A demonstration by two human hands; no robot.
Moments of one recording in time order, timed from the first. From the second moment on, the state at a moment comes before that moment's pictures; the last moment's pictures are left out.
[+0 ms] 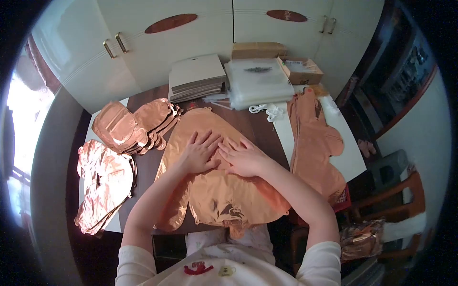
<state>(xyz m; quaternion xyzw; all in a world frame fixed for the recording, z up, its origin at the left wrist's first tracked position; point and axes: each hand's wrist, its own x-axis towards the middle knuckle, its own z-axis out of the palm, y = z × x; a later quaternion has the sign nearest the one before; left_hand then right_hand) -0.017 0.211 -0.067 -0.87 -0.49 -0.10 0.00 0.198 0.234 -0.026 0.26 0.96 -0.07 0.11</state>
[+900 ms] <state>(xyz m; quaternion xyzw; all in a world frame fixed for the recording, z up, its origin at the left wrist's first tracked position) -0.028 0.161 -0.060 -0.91 -0.40 -0.07 -0.03 0.231 0.153 -0.045 0.26 0.96 -0.08 -0.01</state>
